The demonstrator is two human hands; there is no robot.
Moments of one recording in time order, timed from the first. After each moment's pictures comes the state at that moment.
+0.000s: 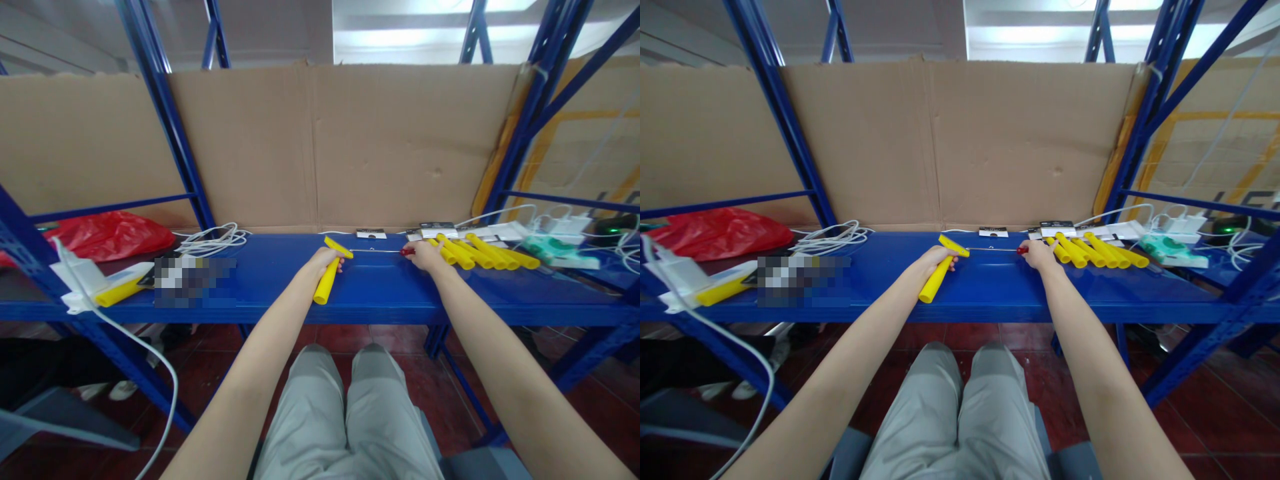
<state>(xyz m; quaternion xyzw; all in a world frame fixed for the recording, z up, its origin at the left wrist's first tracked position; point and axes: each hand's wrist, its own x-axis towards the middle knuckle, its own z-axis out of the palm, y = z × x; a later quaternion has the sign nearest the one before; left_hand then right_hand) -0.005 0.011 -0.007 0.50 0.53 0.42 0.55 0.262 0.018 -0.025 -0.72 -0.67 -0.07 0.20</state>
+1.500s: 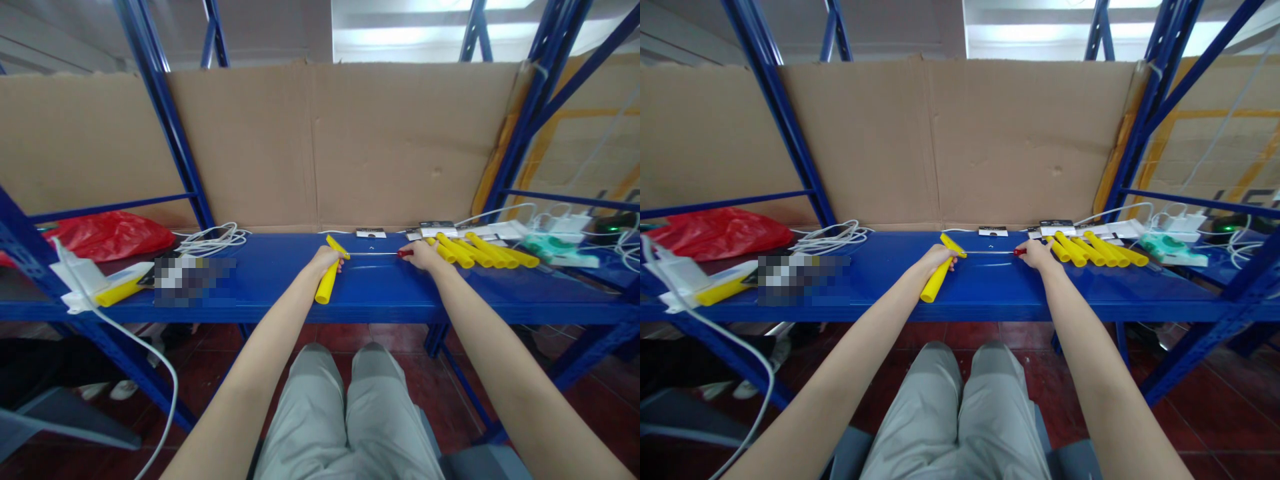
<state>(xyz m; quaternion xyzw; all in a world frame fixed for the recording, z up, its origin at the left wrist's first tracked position) 0.000 0.006 -0.005 0.55 0.57 0.40 0.47 0.259 0.018 -0.025 -0.70 -0.68 -0.05 0.18</state>
